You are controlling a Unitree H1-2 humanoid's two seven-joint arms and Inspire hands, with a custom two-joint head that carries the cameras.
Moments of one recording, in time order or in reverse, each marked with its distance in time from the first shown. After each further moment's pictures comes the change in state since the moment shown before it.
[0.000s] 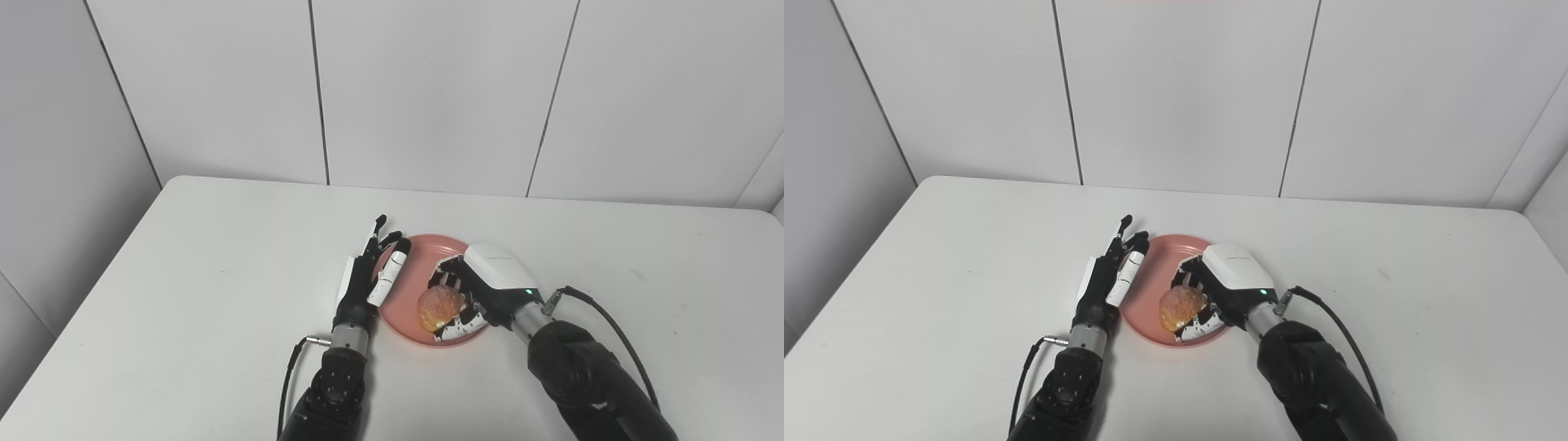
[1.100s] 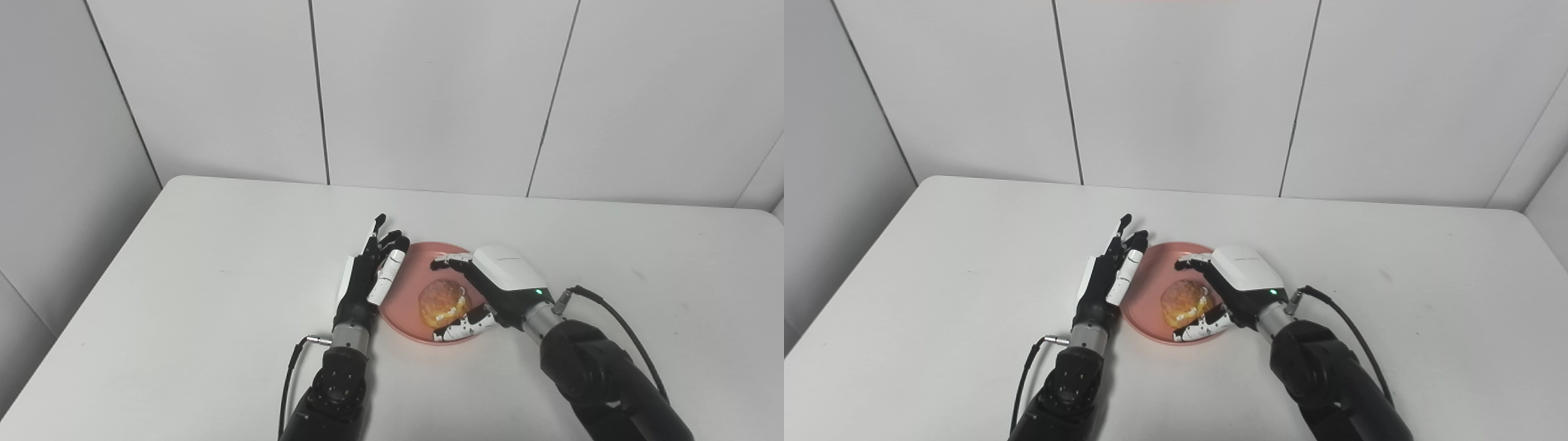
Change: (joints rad) left arm -0.005 -0.002 0.001 0.006 0.000 0.000 0.009; right arm -0.003 -0.044 0.002 -0.020 0.000 -0.010 0.043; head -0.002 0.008
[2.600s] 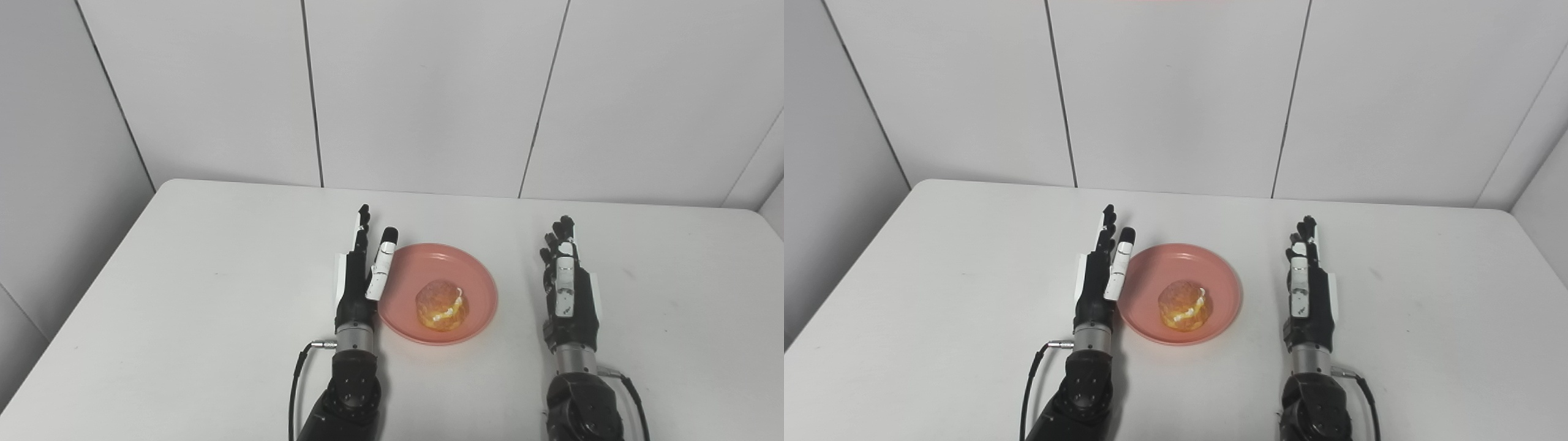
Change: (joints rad) left arm -0.008 -0.056 0.024 0.068 0.070 -0.174 0.220; right arm 0.155 0.317 -0.509 0.252 0.867 -0.391 -0.332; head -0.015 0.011
